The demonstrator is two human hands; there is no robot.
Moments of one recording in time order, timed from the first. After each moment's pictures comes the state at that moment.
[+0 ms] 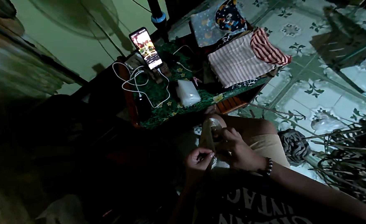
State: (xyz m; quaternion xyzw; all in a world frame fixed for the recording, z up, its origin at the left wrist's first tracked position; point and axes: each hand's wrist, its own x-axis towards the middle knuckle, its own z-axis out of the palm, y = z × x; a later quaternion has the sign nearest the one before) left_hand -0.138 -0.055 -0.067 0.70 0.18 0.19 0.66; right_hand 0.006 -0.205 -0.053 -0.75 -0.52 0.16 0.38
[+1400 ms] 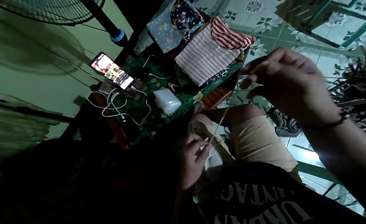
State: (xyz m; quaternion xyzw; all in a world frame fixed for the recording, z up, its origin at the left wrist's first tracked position) left_hand -0.097 -0.040 -0.032 0.85 -0.01 0.15 0.51; right_hand 0.082 -0.278 0.088 -0.54 -0.27 0.14 0.78
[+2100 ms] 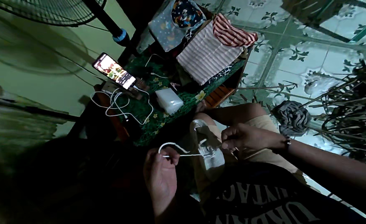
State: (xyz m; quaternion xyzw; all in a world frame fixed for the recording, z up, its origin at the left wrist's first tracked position) left_hand -0.131 0.001 0.014 0.55 0.07 0.23 0.80; right_hand 0.040 -0.251 -0.012 -0.63 -0.36 0.44 0.53
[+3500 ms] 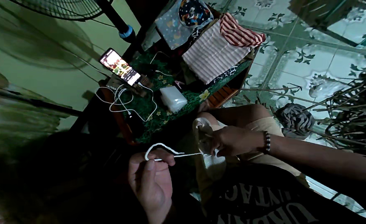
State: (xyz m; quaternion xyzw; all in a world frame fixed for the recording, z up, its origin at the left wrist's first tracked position) left_hand -0.135 0.005 0.045 0.56 -0.01 0.32 0.77; right_hand 0.039 -0.200 -0.008 -0.67 -0.59 0.32 0.31
